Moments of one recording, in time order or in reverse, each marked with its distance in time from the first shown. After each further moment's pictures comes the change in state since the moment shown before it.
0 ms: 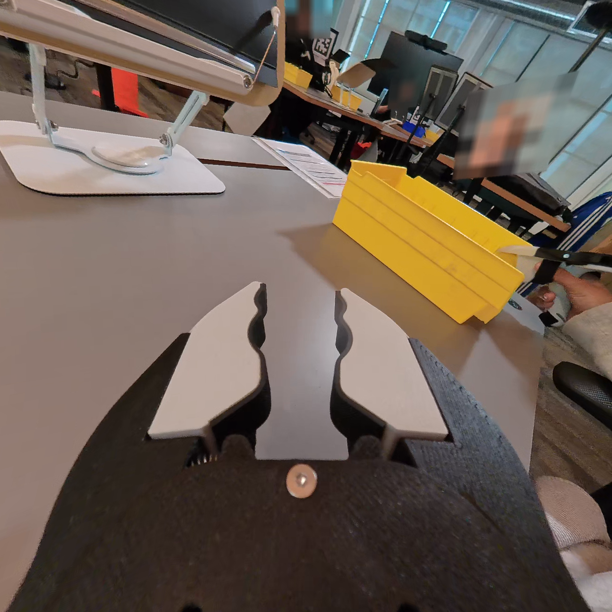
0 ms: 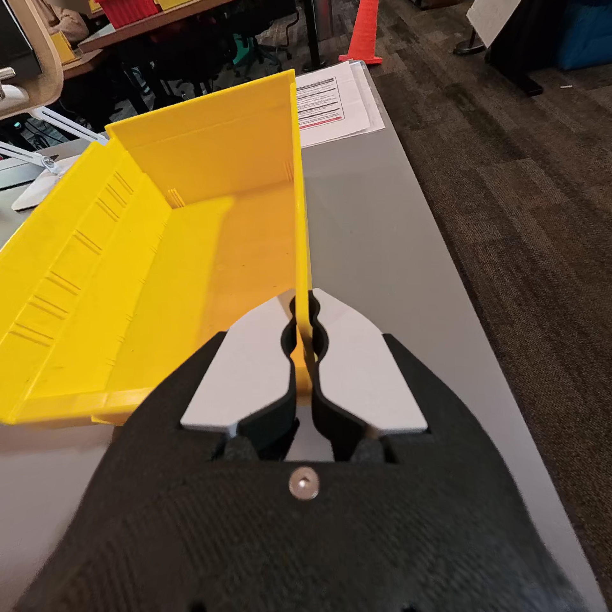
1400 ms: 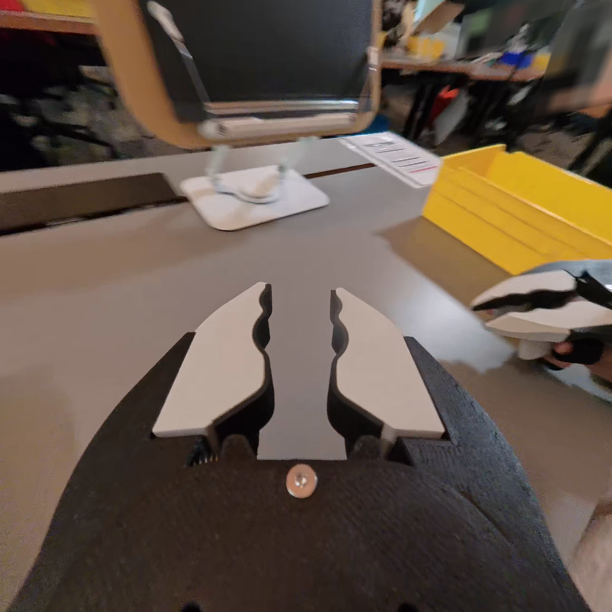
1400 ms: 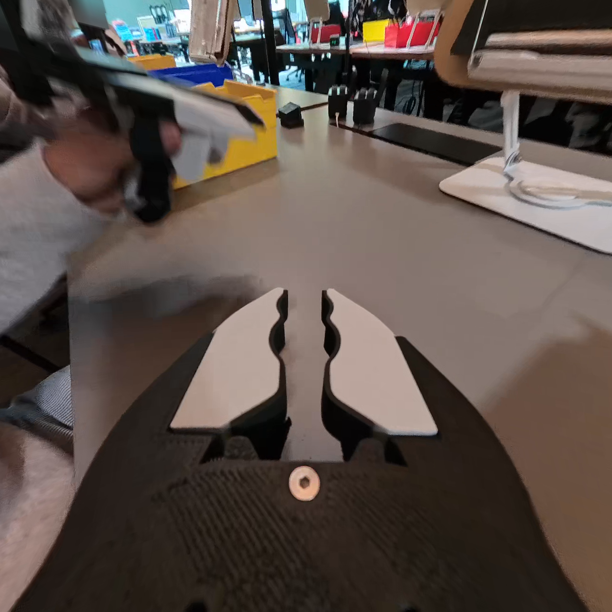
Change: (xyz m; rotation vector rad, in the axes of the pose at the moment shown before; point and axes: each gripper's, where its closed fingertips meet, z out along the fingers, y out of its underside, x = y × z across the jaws) left arm -0.075 -0.065 -0.079 -0.084 -0.224 0.186; right arm -0.425 0.079 0.039 -0.026 -0.893 -0.459
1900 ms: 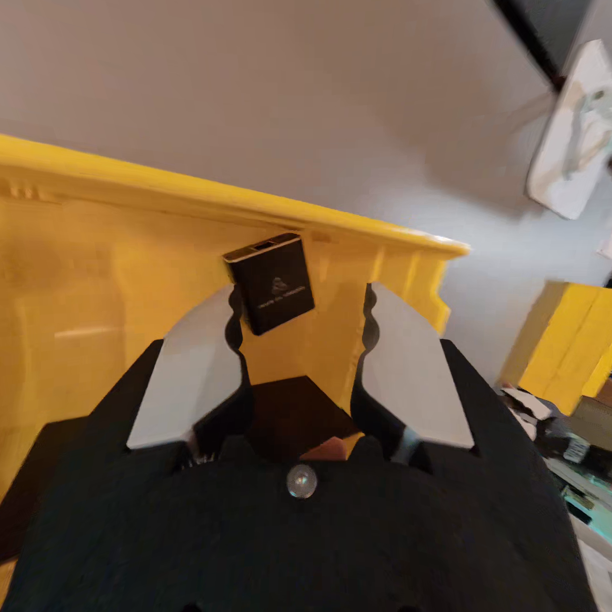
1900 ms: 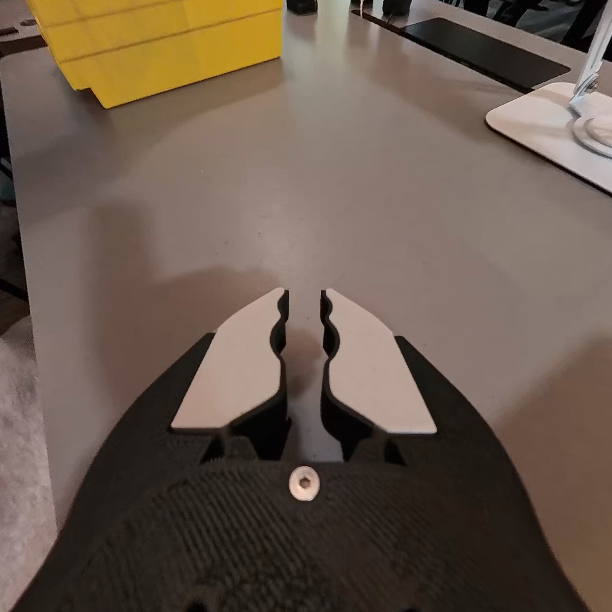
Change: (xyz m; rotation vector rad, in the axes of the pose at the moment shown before) left arm -0.319 0.066 -0.058 -0.765 -0.247 -0.868; right arm -0.007 0.030 0.023 -0.219 -0.008 -0.063
